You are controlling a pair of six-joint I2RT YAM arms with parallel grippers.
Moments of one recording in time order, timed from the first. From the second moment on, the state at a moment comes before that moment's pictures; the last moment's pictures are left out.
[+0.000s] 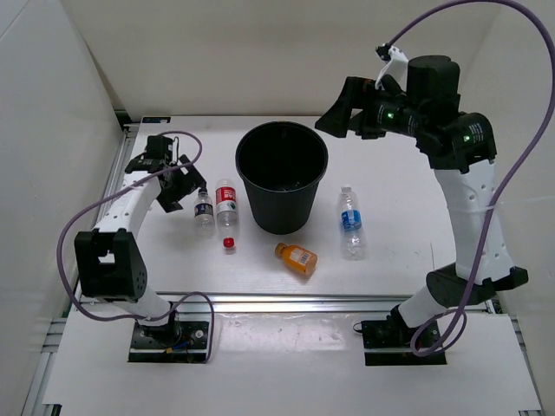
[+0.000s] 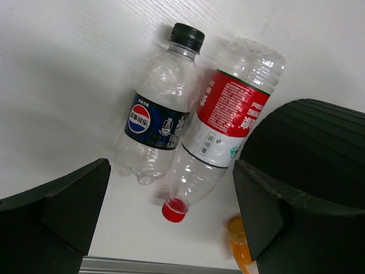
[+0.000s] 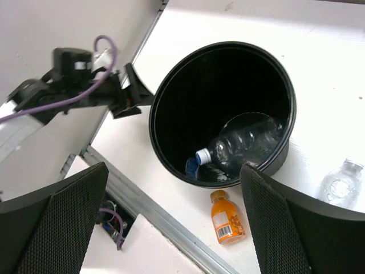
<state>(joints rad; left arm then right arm) -0.02 1.53 1.26 -0.77 0.05 -0.66 0.42 1.56 2.27 -1.09 -0.37 0.38</state>
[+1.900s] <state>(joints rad) -0.56 1.68 2.16 -0.88 -0.07 -0.52 0.11 1.73 1.98 -1.23 -0.39 0.51</state>
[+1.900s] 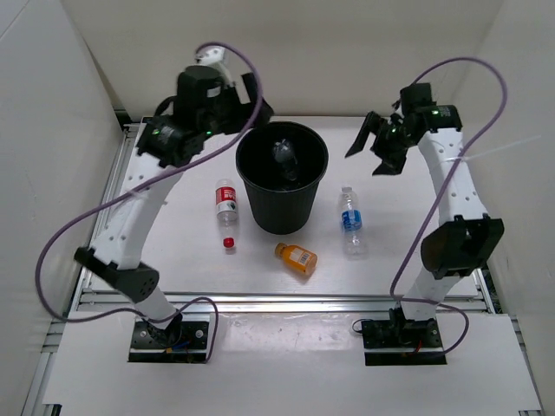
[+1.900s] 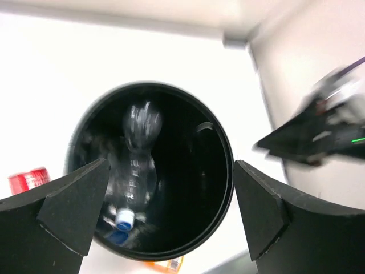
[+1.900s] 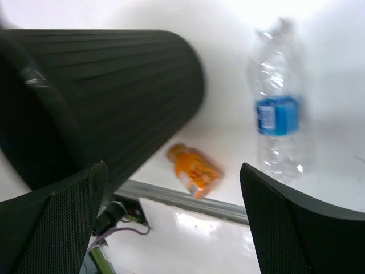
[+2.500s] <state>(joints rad) -0.21 1.39 1.58 -0.77 -0.03 -0.59 0.16 1.97 1.58 -1.13 -0.20 0.45</state>
